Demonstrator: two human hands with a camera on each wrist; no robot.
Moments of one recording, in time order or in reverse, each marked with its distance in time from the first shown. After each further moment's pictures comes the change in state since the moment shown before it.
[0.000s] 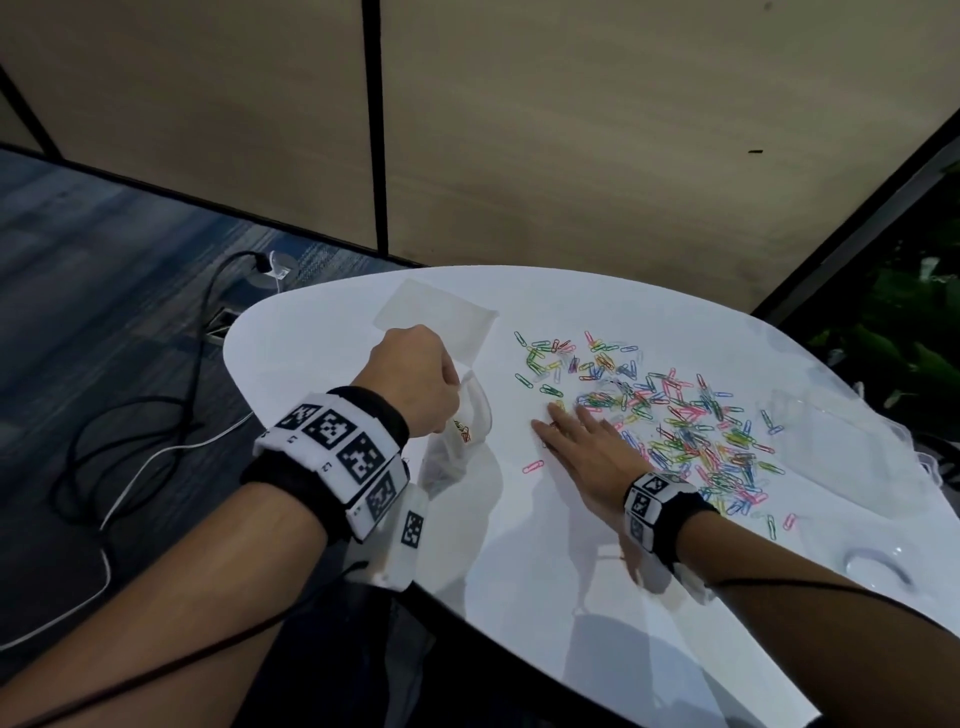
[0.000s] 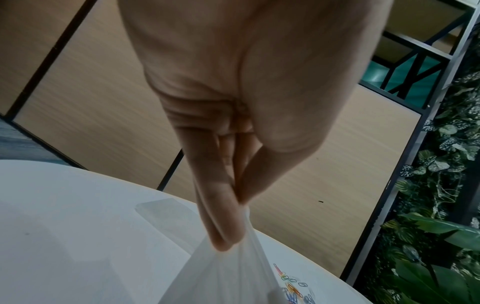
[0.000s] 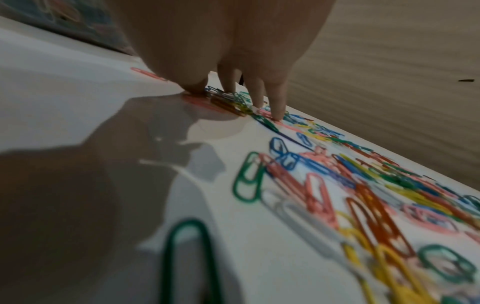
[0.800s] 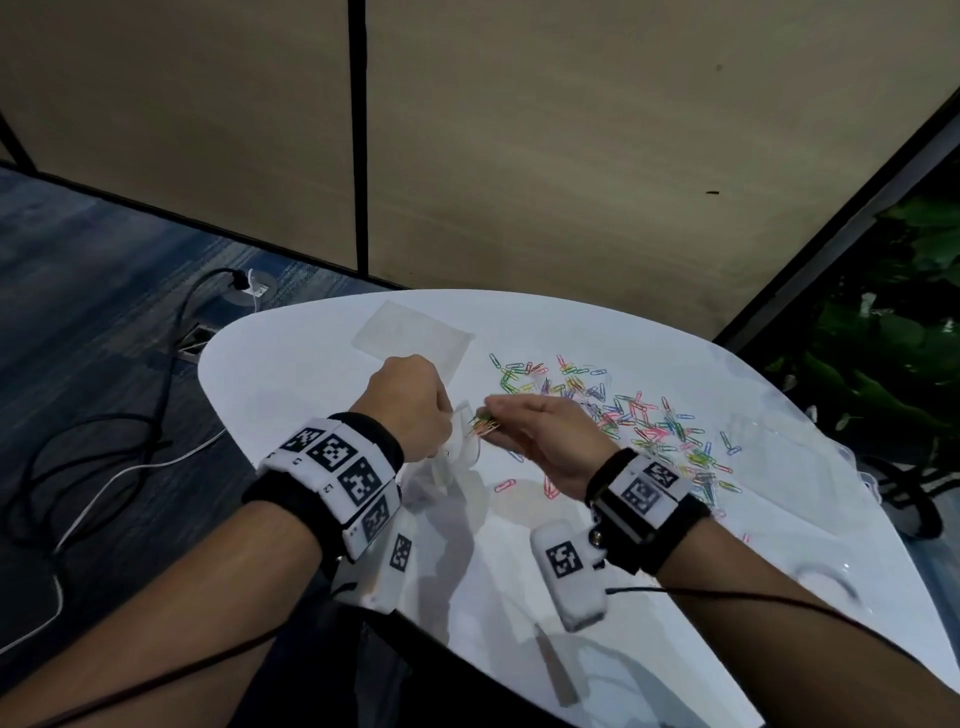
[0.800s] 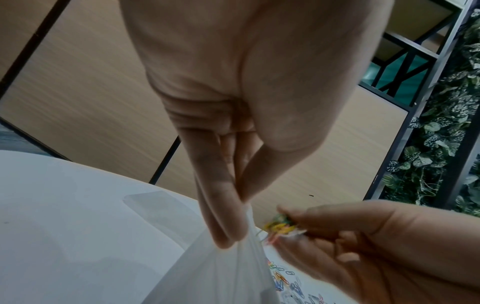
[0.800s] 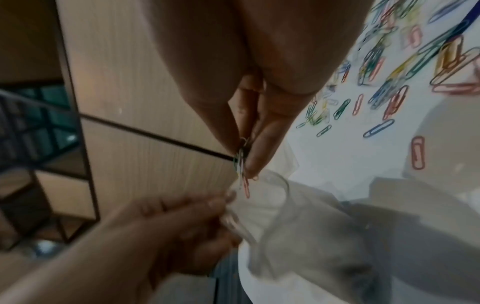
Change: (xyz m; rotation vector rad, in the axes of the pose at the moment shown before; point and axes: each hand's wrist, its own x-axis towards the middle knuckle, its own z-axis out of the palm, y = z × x) left_hand -0.006 0.013 0.009 -0.001 -0.032 0.025; right_hand -0.015 -0.073 -0.134 1.964 0.153 0.405
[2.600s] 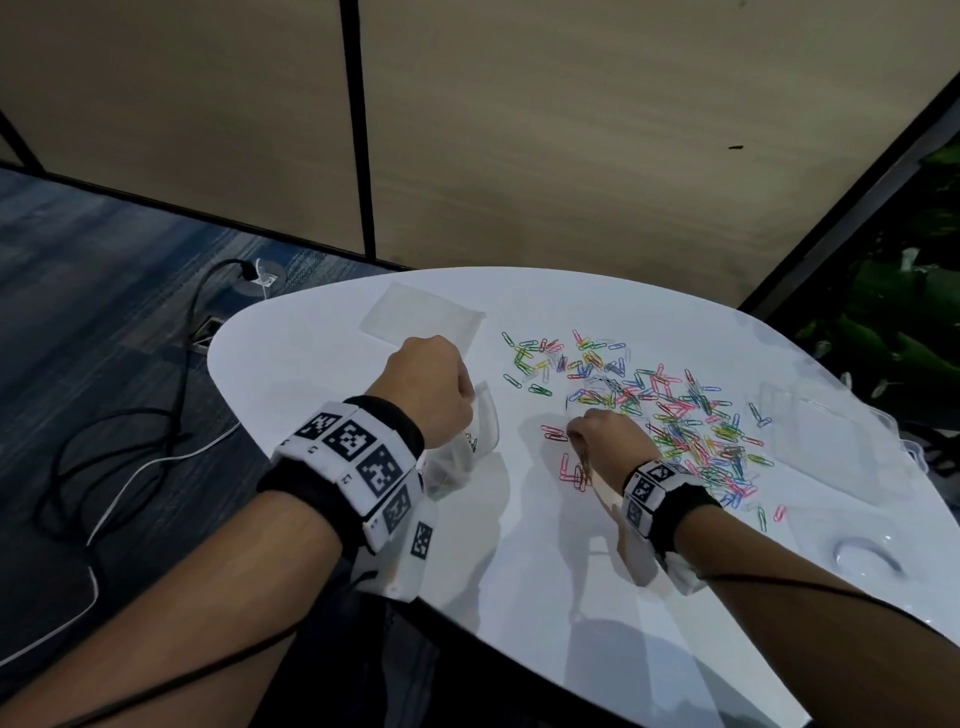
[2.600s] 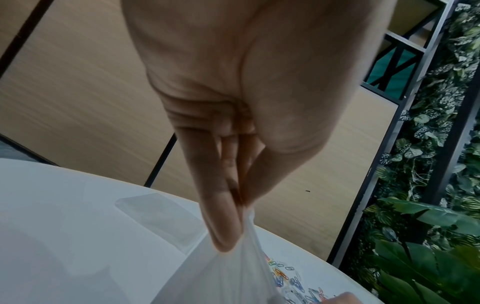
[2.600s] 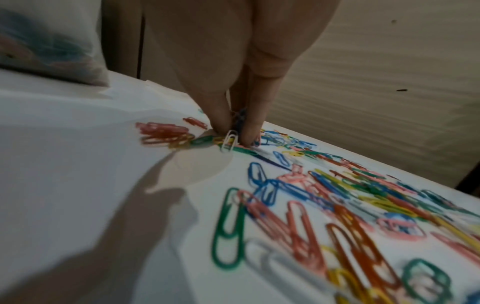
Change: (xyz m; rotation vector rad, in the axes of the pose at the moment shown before) left_hand 0.002 0.006 0.007 0.093 -0.028 0.038; right_hand 0.055 0.059 -0.108 -1.854 0.079 -0.315
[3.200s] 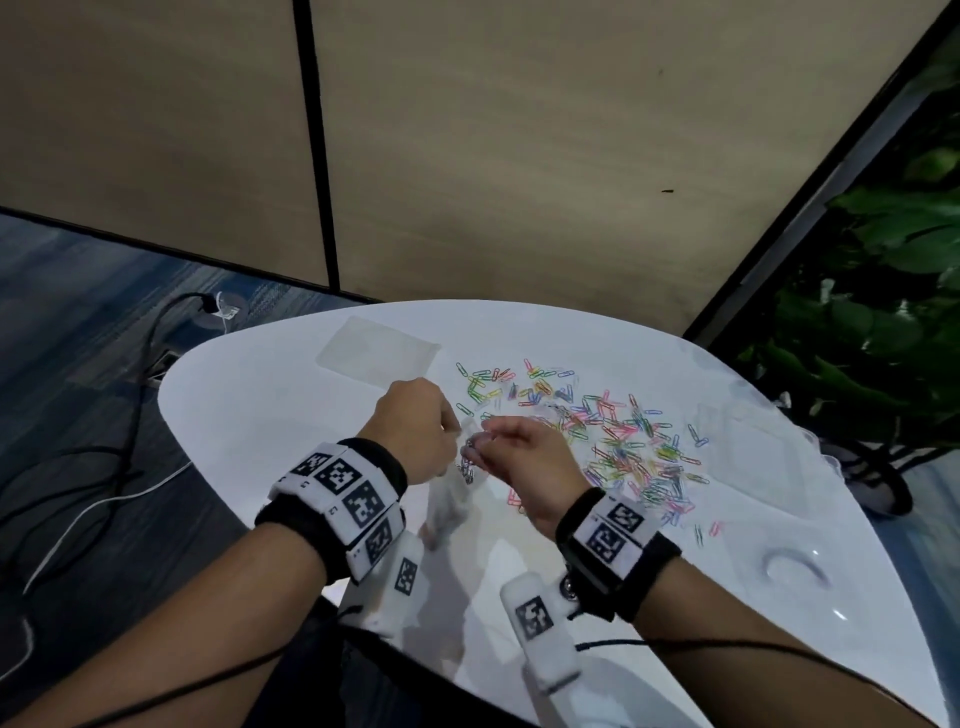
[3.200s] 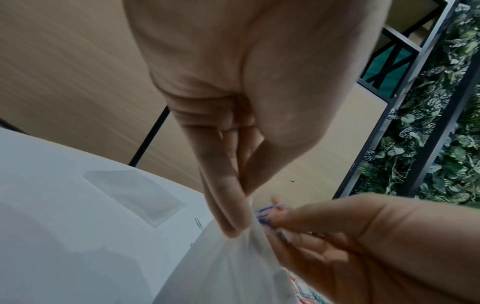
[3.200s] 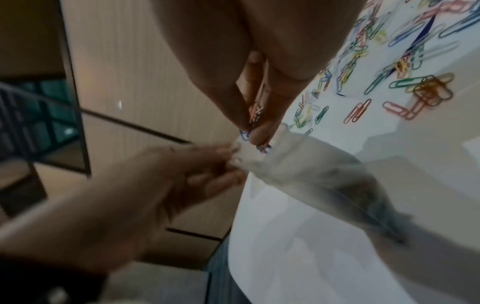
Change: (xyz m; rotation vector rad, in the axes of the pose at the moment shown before) left_hand -0.001 0.033 0.022 -0.081 -0.018 0.027; right_hand -0.053 -0.080 -0.088 1.801 0.133 0.416
